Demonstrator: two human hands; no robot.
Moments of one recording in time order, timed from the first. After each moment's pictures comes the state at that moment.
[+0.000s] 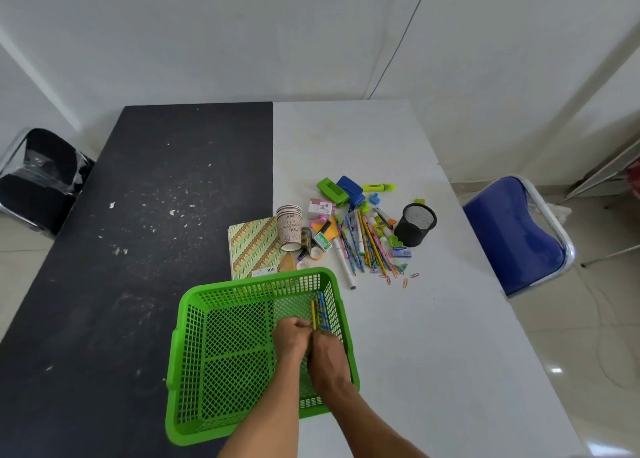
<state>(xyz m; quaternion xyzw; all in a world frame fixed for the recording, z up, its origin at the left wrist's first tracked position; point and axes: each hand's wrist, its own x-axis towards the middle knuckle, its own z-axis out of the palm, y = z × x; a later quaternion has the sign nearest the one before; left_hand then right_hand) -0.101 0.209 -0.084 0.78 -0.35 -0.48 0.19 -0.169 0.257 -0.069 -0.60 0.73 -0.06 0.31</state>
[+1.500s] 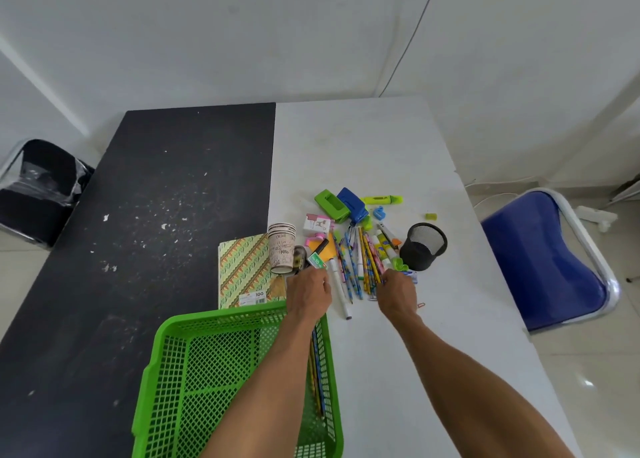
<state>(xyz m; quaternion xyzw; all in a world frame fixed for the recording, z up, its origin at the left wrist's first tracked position) -0.169 0.076 -0.049 0.66 -0.72 -0.18 0.09 -0.345 0.080 -0.080 -0.48 0.83 -0.09 0.28</state>
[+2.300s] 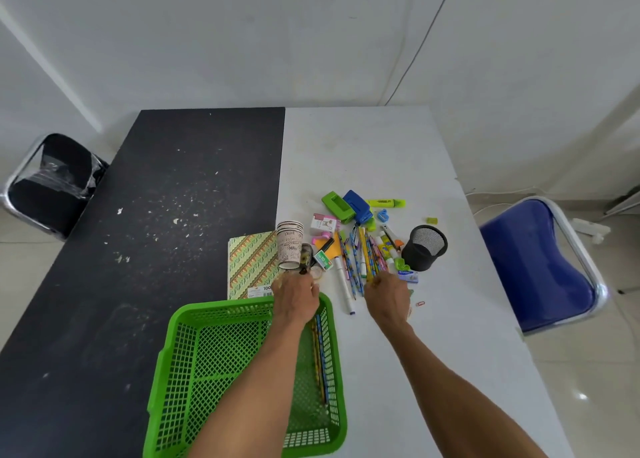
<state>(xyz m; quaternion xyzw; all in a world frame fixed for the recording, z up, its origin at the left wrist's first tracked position) -0.131 0.100 -0.045 0.70 -0.68 -0.20 0.03 -0.305 0.110 -0.046 -0.47 0.83 -0.17 0.24</state>
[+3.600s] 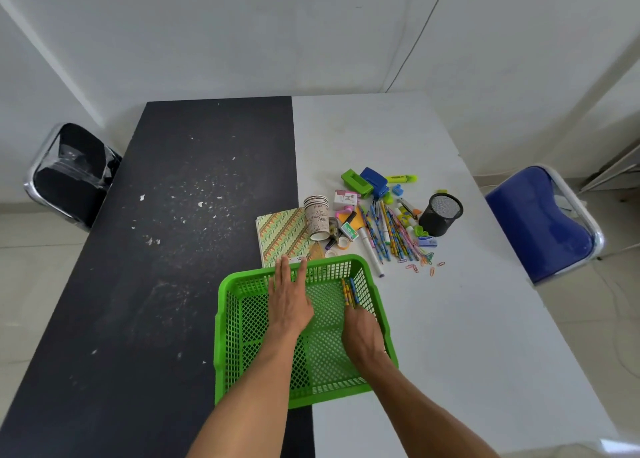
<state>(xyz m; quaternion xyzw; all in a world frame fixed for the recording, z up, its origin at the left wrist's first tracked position) -0.017 0.178 -0.063 0.67 -0.73 -0.17 0.01 -0.154 0.243 -0.062 -0.62 0.76 0.01 0.21</state>
